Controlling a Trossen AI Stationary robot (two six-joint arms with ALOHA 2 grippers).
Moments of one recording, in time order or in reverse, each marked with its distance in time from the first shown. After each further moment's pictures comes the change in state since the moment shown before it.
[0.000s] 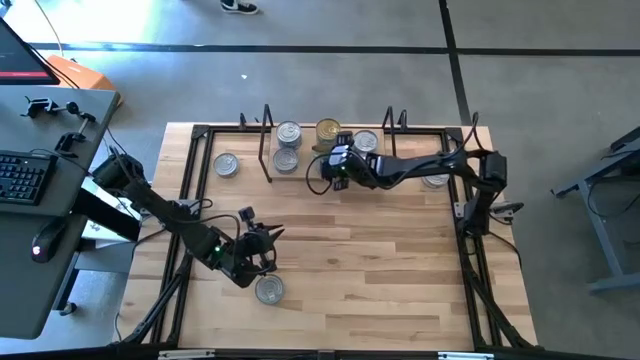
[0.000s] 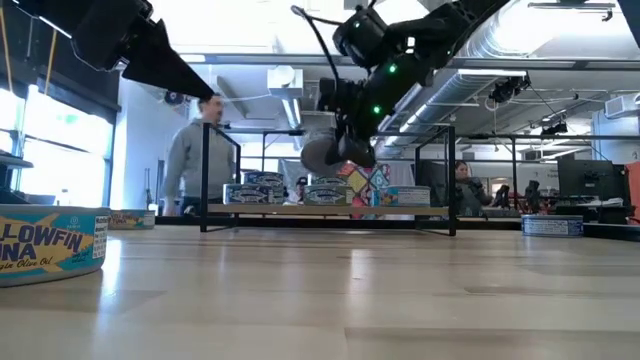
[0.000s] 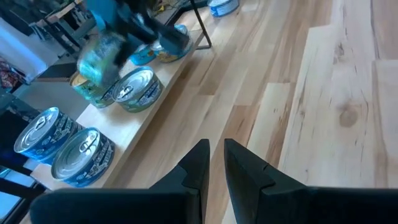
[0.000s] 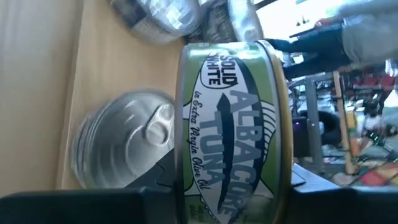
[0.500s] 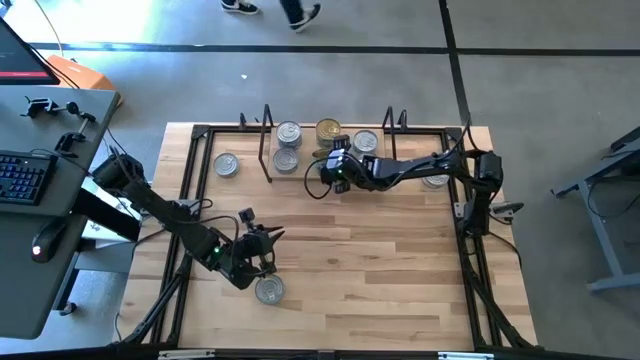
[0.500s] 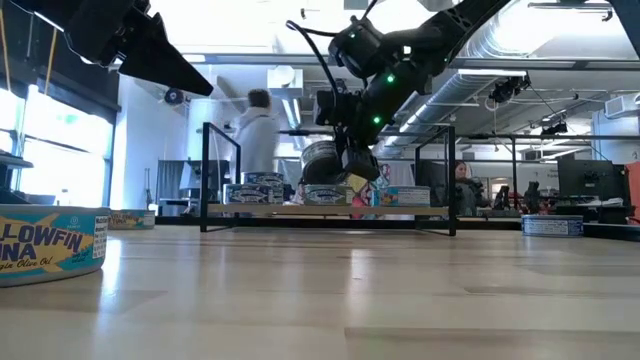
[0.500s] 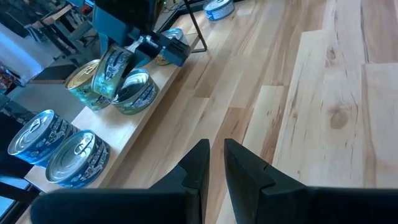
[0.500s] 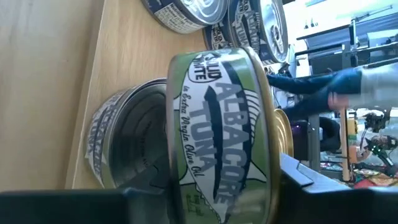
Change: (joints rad) left arm -0.012 0.000 0.001 0.014 0.000 0.000; right arm 0.000 0.033 -0.001 -0.011 0.002 -0.053
